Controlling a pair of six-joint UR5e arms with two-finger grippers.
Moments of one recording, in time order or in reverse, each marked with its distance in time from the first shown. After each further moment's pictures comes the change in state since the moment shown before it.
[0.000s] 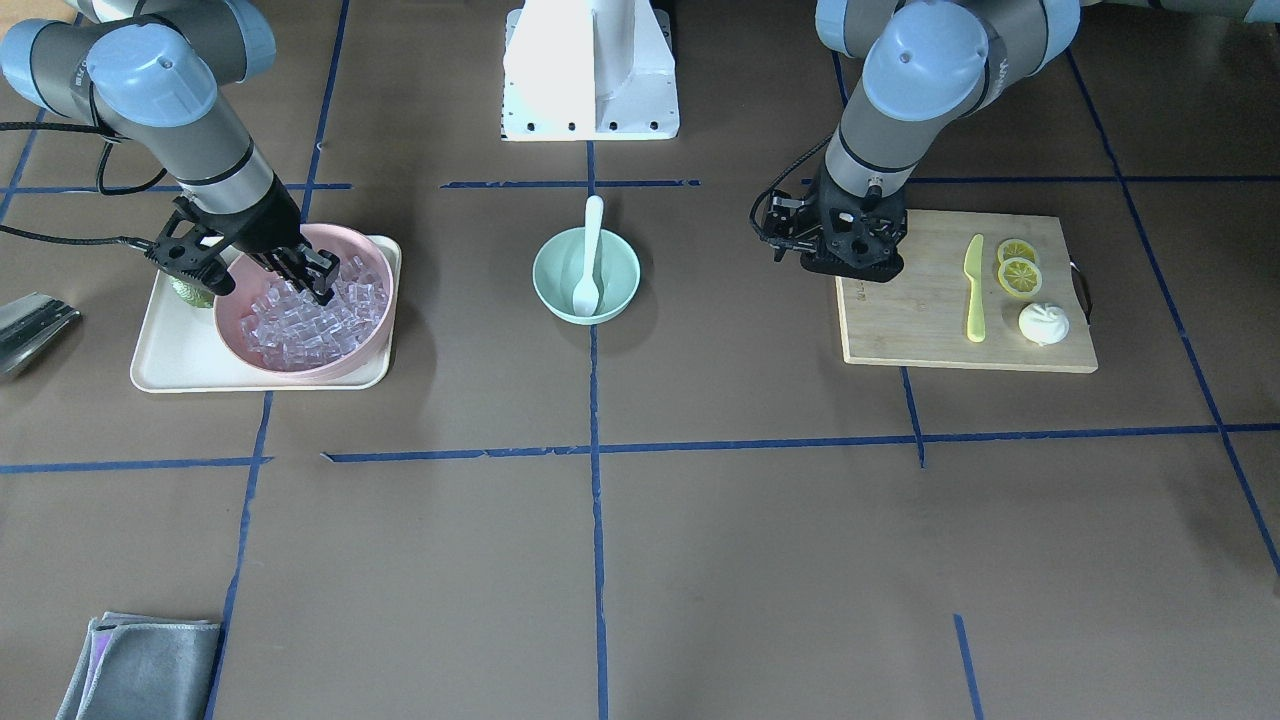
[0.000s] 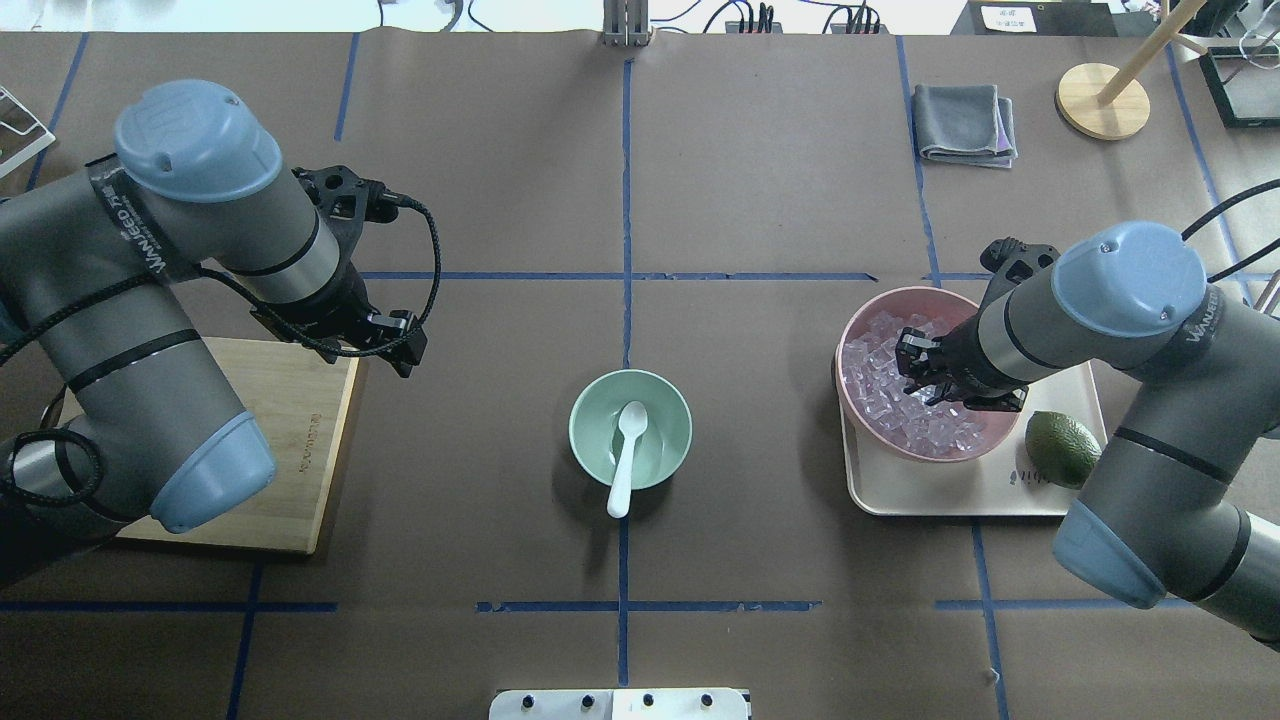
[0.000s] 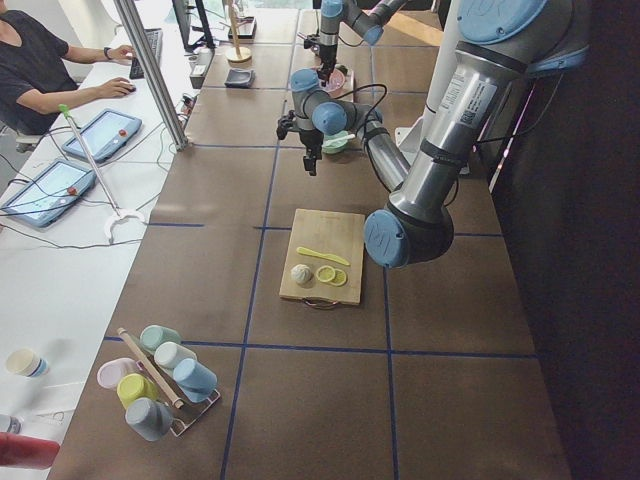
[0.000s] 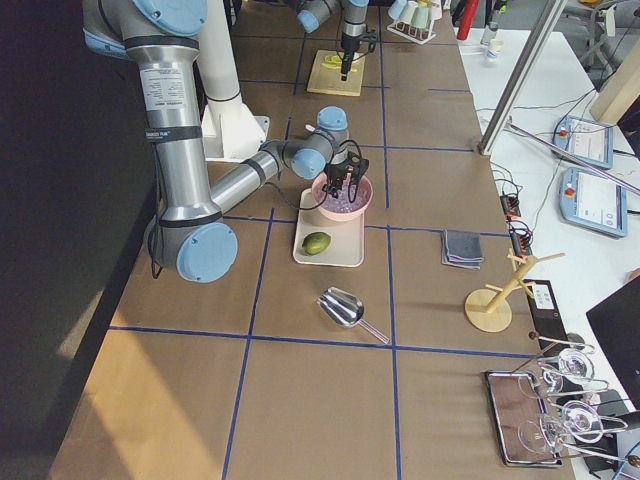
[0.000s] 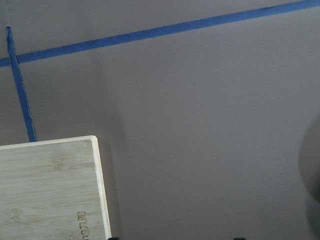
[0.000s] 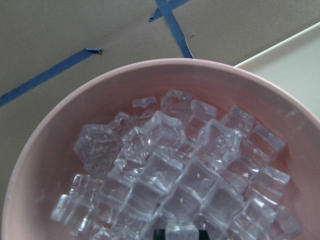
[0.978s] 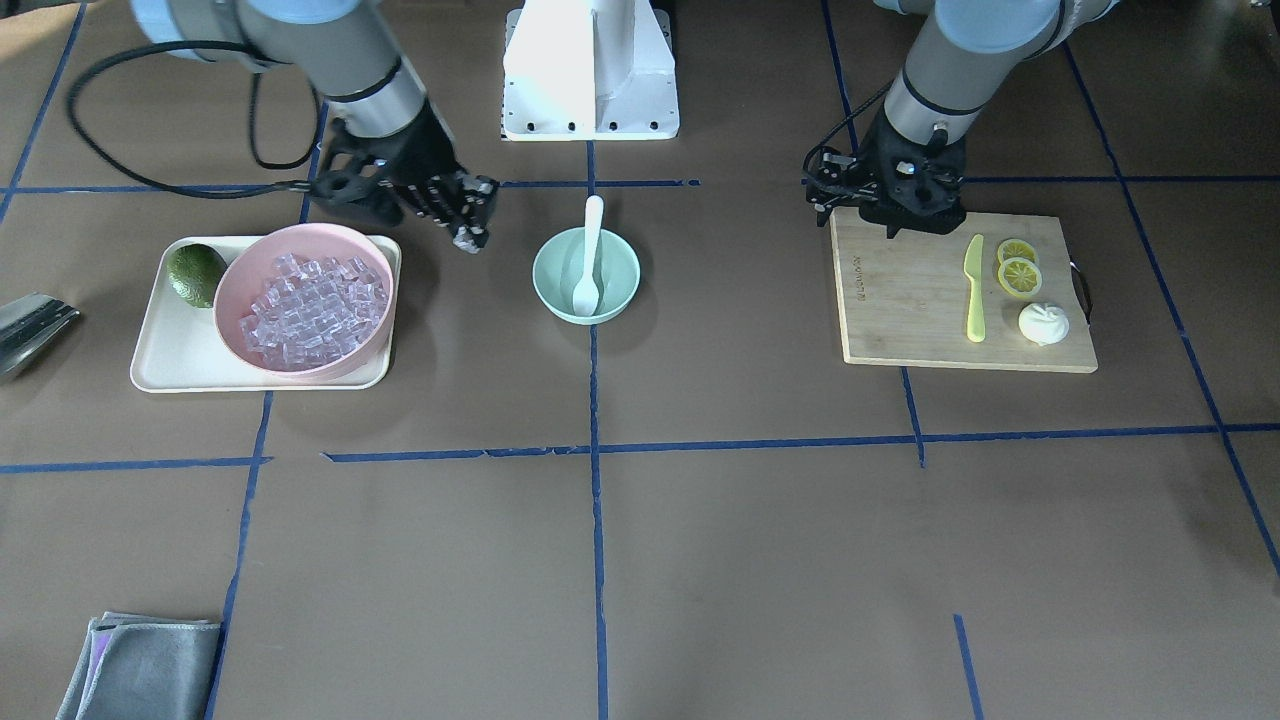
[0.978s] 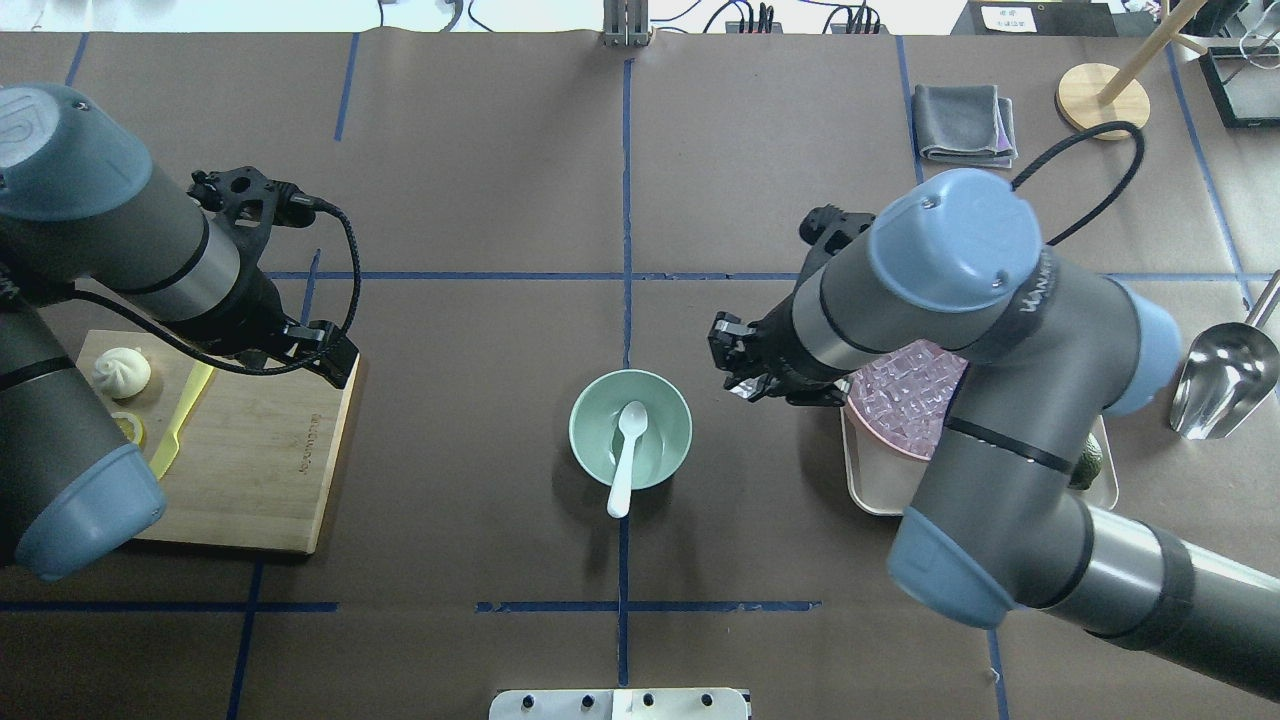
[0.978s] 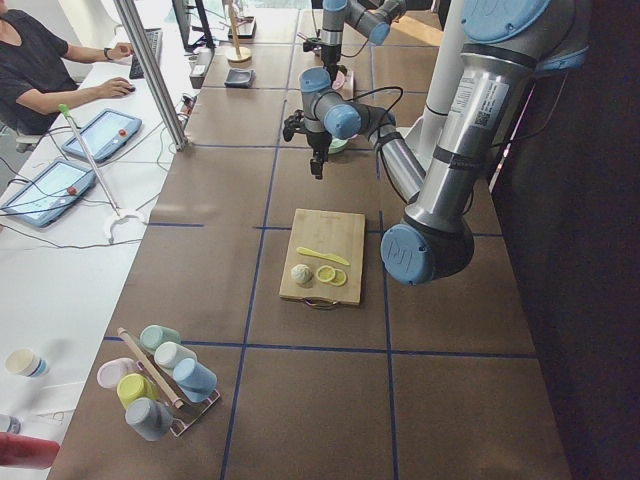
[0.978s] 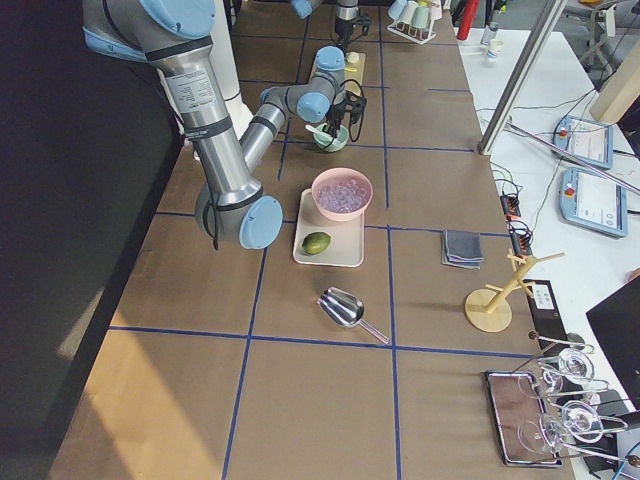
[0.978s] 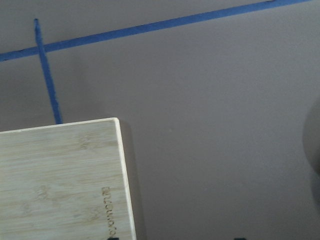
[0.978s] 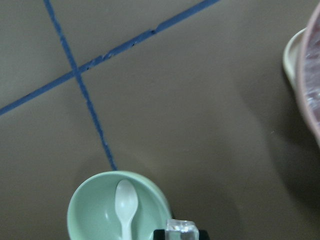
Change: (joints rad) left arm -0.039 0.150 -0.173 0.002 -0.004 0.011; right arm -0.117 0.370 0.001 -0.174 0.006 0.062
